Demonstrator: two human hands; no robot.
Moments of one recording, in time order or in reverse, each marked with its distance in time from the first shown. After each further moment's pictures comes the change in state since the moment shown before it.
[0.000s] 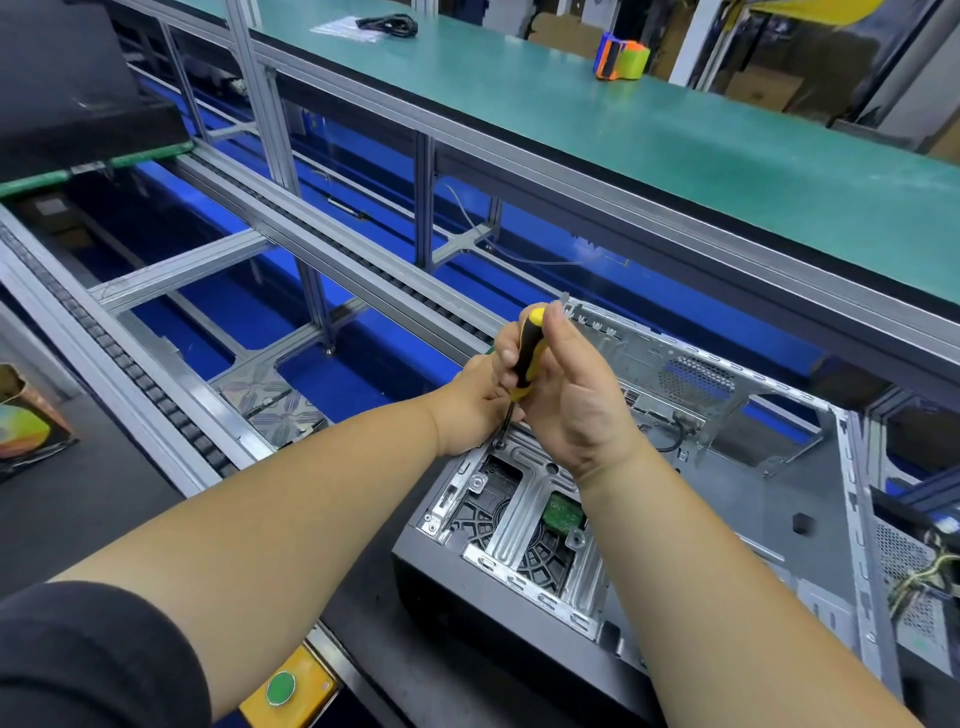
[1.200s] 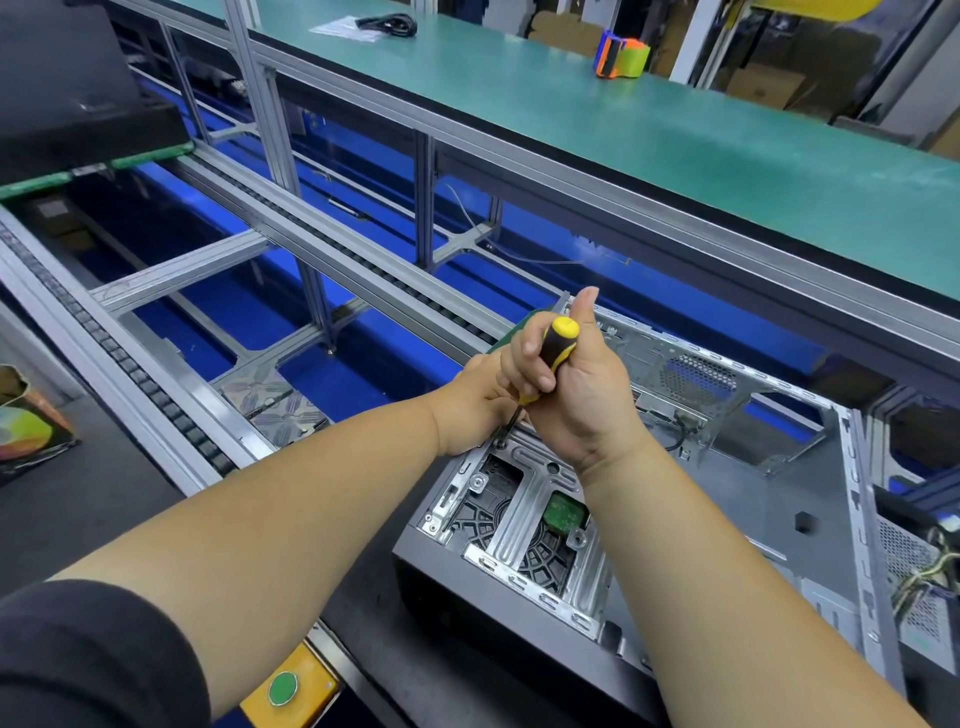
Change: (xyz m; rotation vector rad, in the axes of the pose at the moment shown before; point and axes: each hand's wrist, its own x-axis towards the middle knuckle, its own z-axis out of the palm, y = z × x) left_hand 0.009 -0.011 0.002 -0.043 0.028 0.116; right_hand 0.003 -0.005 0.005 0.085 0.008 0.030
